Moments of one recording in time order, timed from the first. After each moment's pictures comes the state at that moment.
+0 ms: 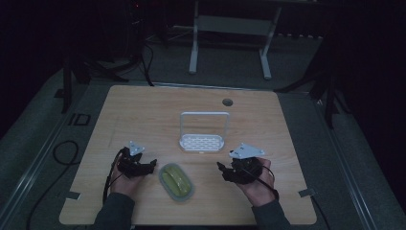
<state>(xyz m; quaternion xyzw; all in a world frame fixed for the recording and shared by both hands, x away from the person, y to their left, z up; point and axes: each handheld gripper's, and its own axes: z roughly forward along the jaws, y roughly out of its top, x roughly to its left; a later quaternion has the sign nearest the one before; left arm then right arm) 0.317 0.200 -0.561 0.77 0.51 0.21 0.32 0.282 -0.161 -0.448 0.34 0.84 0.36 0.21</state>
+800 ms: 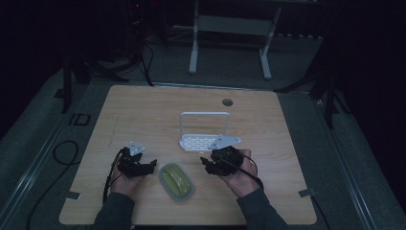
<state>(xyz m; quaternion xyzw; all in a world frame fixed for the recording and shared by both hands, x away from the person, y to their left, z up) 0.317 0.200 -0.561 0.77 0.51 0.21 0.32 0.299 -0.111 -0.434 0.31 0.87 0.34 0.19</state>
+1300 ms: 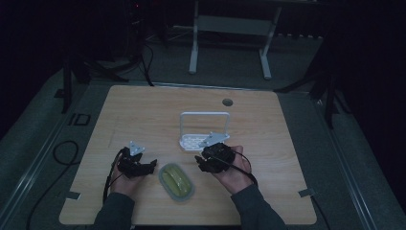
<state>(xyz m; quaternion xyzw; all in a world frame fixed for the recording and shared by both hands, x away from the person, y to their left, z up) 0.317 0.200 -0.561 0.77 0.51 0.21 0.32 0.304 -0.089 -0.433 0.30 0.88 0.31 0.18</state>
